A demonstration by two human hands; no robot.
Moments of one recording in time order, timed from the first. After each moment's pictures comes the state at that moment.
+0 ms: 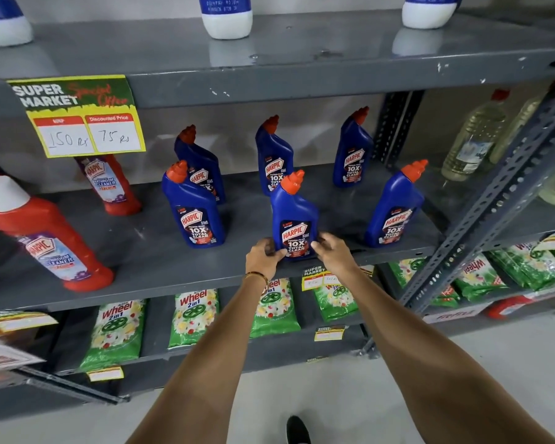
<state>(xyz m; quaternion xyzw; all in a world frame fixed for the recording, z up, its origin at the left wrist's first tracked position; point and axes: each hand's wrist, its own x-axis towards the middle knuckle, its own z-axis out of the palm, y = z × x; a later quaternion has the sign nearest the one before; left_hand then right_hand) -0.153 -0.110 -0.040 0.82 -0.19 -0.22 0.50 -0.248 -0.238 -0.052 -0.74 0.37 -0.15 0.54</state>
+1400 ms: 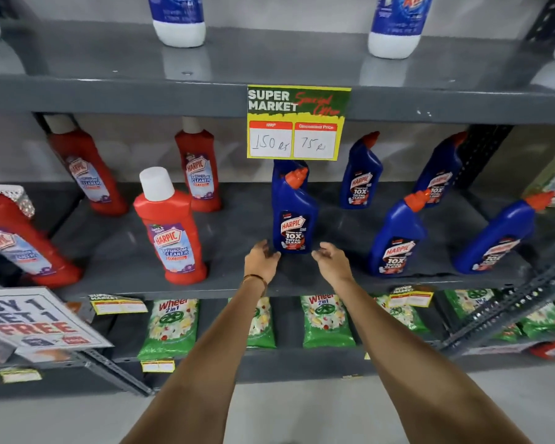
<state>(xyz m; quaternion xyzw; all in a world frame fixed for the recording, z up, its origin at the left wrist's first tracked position) -0.020 0.032 -0.038 0.82 -0.12 -0.21 0.52 -0.112 -0.093 -0.045 -0.74 0.40 -0.13 0.52</state>
